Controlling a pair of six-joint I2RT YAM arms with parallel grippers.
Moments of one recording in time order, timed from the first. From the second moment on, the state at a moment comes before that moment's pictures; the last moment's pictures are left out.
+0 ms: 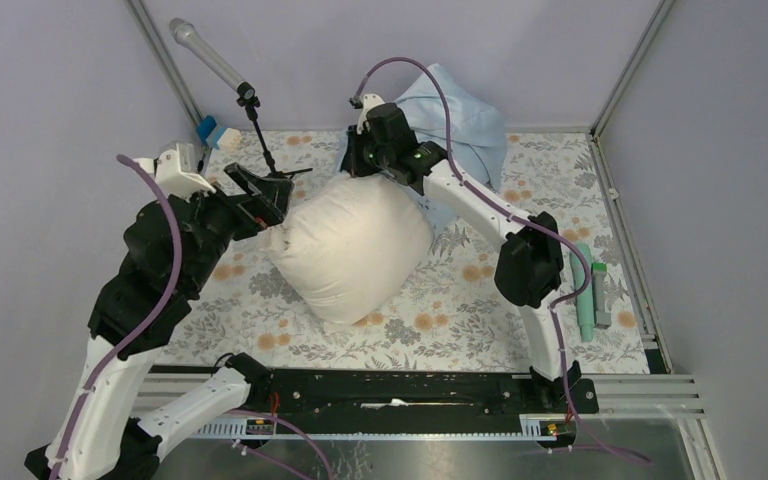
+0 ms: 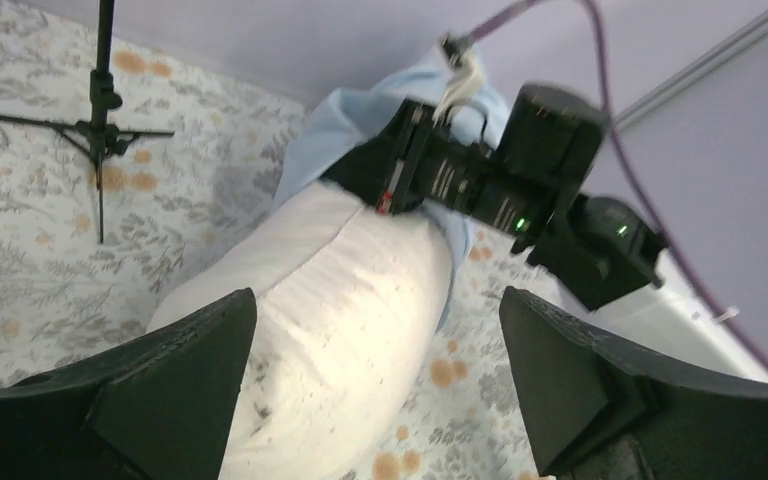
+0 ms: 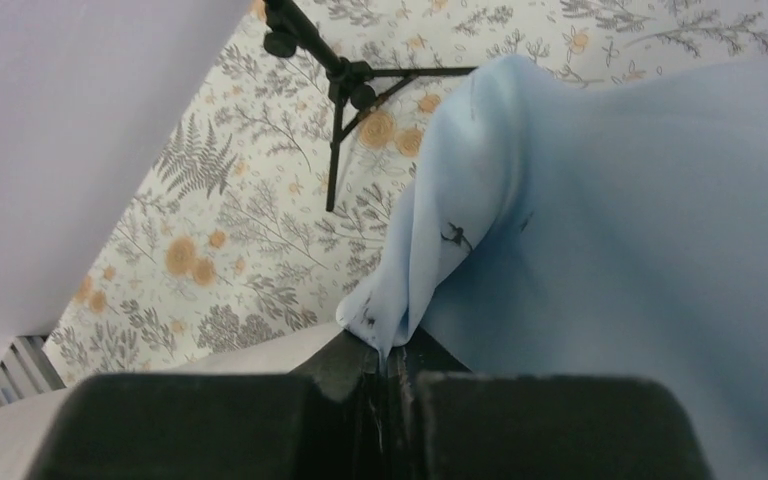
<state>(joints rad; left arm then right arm) -0.55 0.80 1.42 -0.75 -0.32 -0.63 0.71 2.13 2.04 -0.39 -0.12 0.36</state>
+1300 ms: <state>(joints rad) -0.53 0.68 0.61 -0.53 -0.47 -0.85 0.75 1.80 1.69 -0.35 0.19 0.04</state>
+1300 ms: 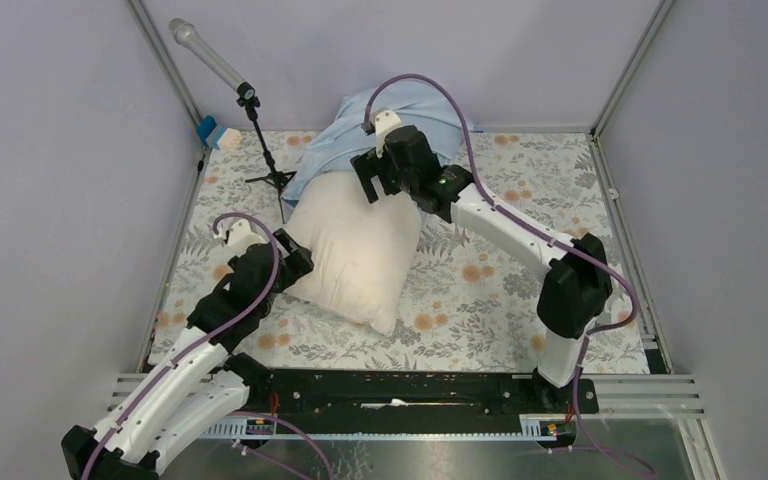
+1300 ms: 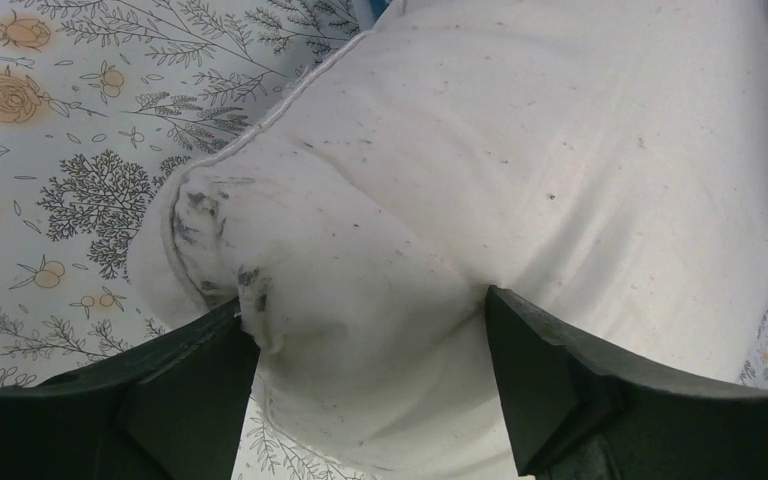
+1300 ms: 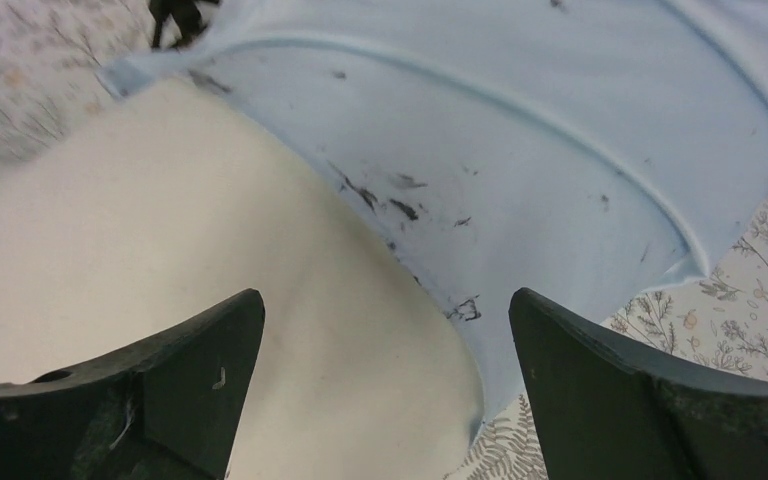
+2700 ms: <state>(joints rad) -0.53 0.88 0.38 -0.16 -0.02 -1.24 0.97 1.54 1.41 -0.32 0.25 0.08</state>
